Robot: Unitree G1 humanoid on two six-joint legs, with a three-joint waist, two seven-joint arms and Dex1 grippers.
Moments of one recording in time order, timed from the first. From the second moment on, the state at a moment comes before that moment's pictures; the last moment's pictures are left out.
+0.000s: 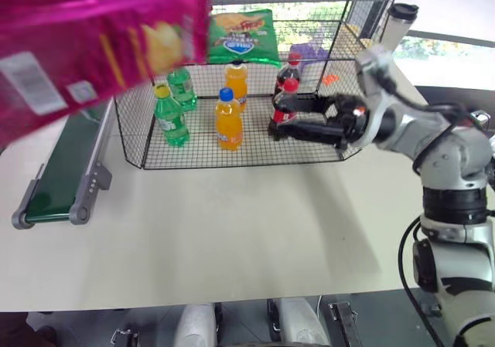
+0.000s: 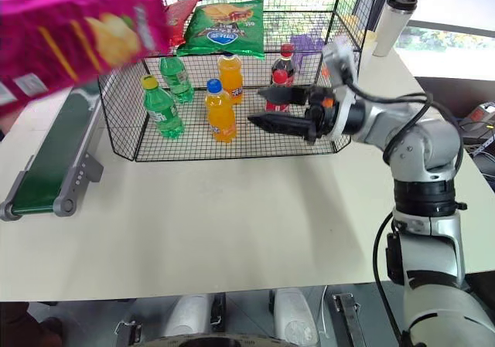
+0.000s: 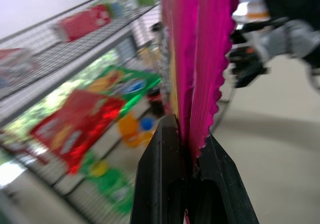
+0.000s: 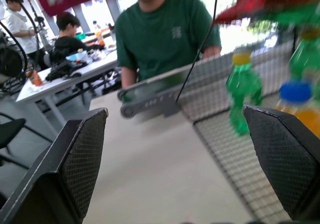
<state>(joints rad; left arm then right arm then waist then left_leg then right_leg) -0.28 1.43 1.09 -0.30 -1.38 1.11 -0.95 -0.86 -0.64 -0.09 0.01 0.80 0.83 1.11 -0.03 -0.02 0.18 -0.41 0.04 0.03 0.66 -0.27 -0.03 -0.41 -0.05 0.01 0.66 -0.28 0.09</state>
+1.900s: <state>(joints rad) -0.67 1.13 0.36 -0.26 -1.17 0.91 -1.02 -0.93 -0.61 -0.12 -0.12 0.96 0.95 1.08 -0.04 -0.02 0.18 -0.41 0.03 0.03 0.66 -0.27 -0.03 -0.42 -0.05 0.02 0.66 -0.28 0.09</state>
